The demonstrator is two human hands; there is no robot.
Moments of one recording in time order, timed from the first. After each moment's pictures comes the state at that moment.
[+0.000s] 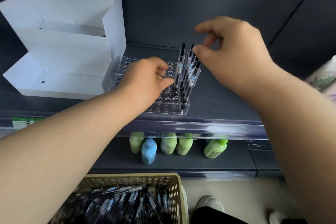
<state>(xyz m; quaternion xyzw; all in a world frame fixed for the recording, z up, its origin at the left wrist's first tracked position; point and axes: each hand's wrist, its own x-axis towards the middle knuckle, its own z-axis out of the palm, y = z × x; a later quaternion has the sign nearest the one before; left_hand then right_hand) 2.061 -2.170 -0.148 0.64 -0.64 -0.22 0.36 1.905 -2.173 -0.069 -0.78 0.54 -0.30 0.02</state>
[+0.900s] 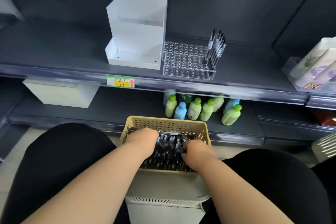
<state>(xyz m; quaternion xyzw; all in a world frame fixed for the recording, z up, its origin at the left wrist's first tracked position) 2.135 -1.944 -0.249 0.69 -0.68 -0.19 -0.15 1.965 -1.950 -0.256 -0.73 0.63 0.16 0.23</state>
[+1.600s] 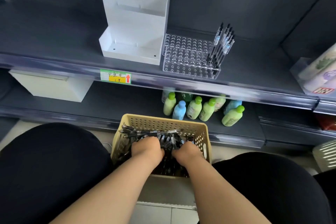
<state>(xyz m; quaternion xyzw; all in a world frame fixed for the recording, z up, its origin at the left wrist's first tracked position) 2.102 -1.959 -0.297 0.77 -0.57 -0.24 -0.14 1.981 -1.978 -0.300 -0.55 0.74 0.11 0.37</state>
